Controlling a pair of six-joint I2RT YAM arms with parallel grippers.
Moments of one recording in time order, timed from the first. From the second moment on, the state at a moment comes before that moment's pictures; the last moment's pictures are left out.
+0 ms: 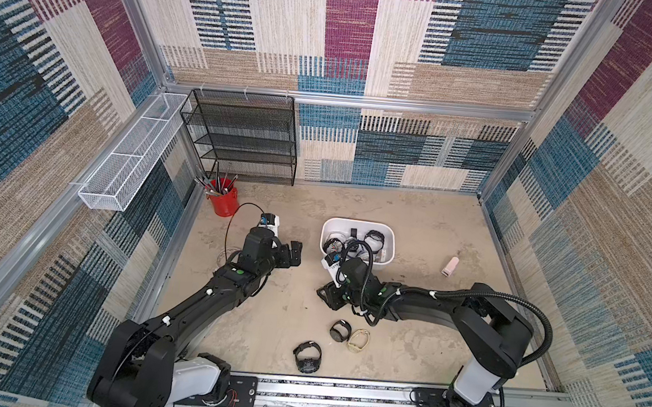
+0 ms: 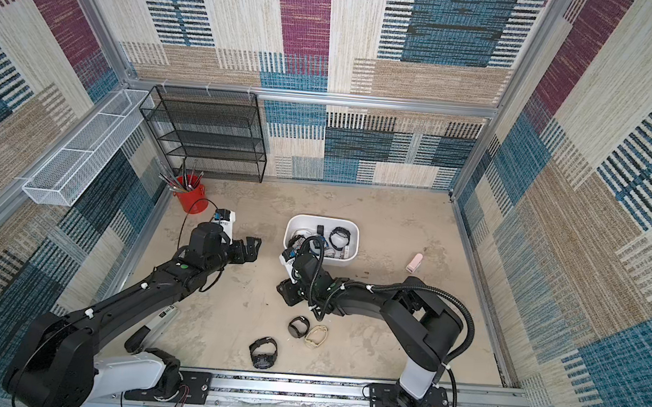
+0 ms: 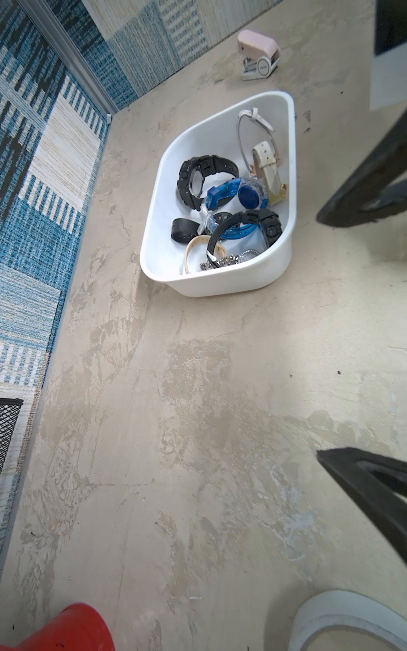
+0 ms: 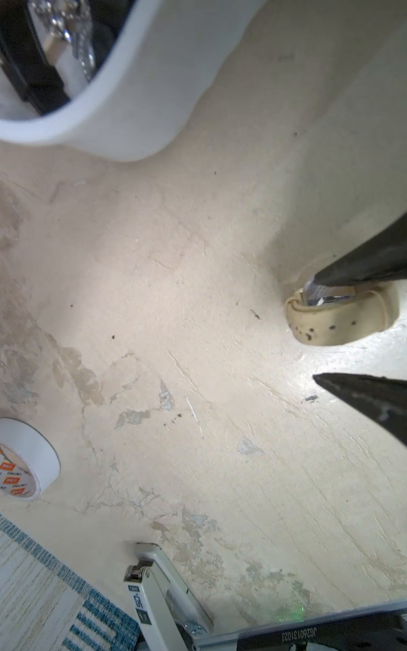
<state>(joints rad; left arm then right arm) -0.36 1.24 0.69 -0.01 -0.02 -0.39 0.88 1.74 0.87 0.12 -0.15 0.31</state>
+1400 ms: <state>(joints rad) -0.36 1.32 0.69 0.06 0.19 -0.44 0.70 1.57 1.00 0.06 -0.04 0.24</state>
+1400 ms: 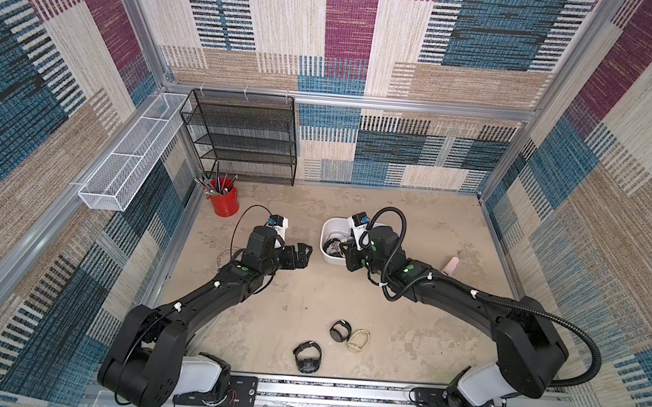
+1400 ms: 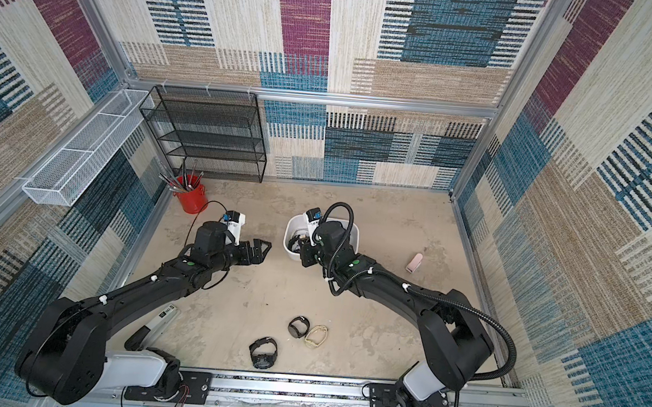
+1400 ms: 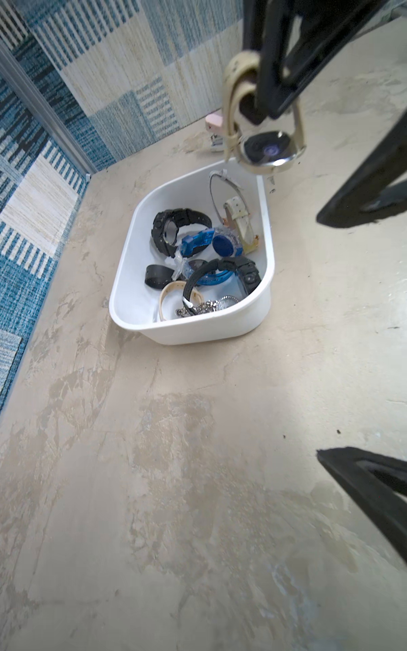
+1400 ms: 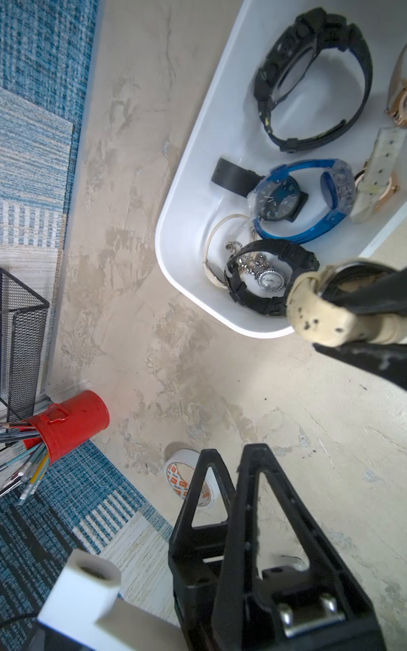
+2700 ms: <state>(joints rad) -0.36 1.35 0.72 0.05 0.30 -0.44 0.59 1.87 1.09 0.12 0.01 0.22</state>
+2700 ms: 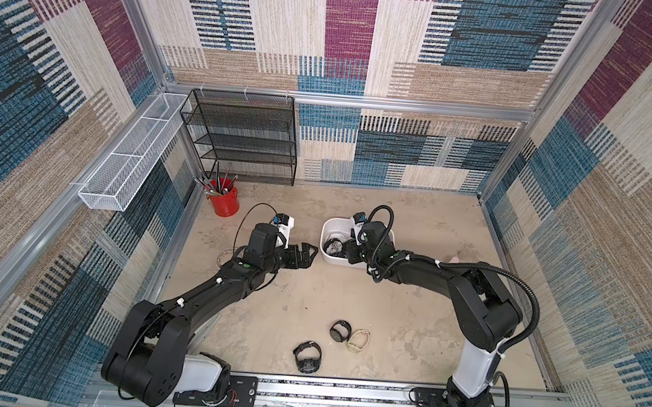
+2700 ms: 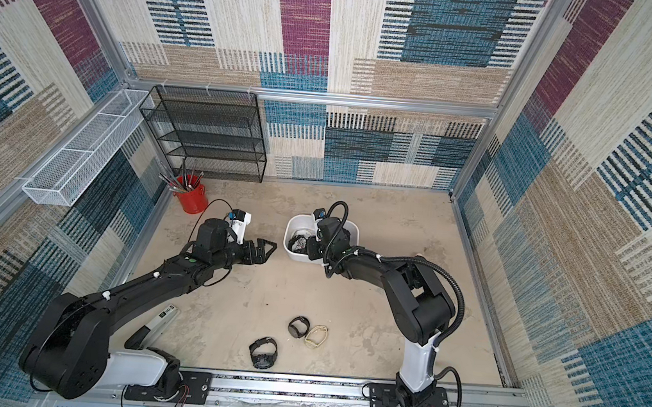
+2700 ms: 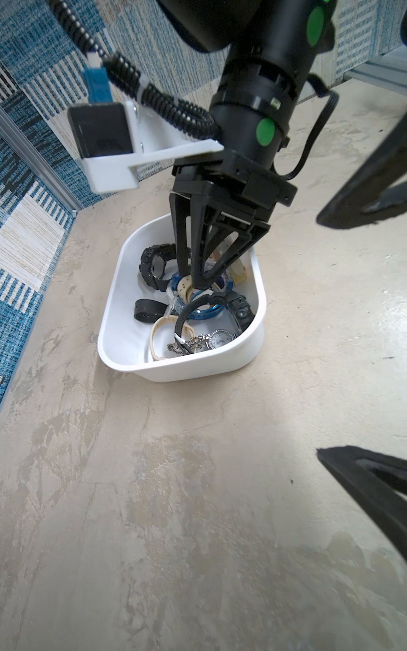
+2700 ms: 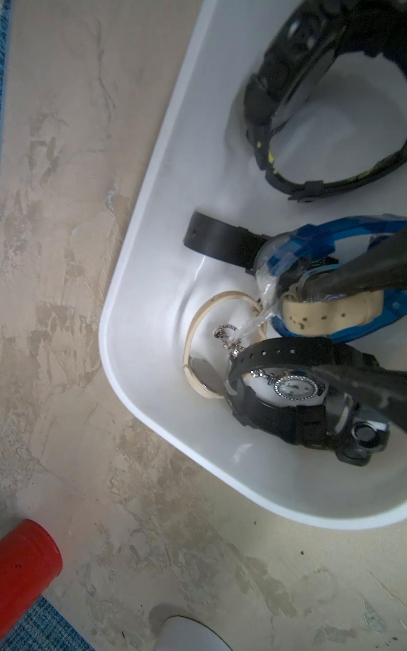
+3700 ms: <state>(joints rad) -0.36 1.45 0.76 0.09 0.37 -0.48 0.59 1.38 0.61 0.37 -0.15 0.23</state>
